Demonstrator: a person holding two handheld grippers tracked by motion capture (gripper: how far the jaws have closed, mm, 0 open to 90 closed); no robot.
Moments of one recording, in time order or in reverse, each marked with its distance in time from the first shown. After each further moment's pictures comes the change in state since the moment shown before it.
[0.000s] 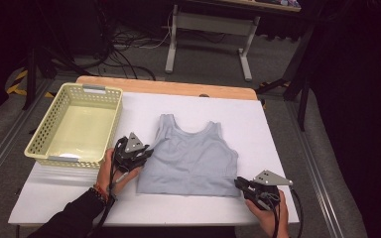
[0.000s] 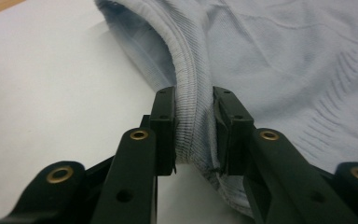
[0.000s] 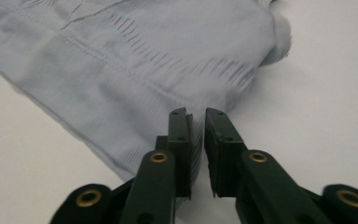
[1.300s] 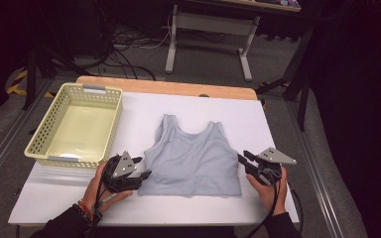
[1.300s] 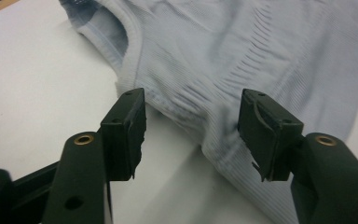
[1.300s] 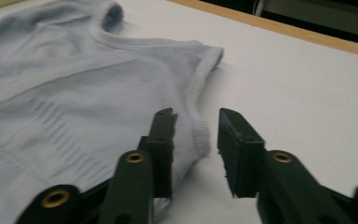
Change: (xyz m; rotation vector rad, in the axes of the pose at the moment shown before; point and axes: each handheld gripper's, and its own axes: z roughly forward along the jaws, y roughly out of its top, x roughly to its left) left arm -0.021 -0.030 -0.032 -0.044 -0.086 0.099; right arm -0.039 0.038 0.021 -0.135 -0.087 -0.006
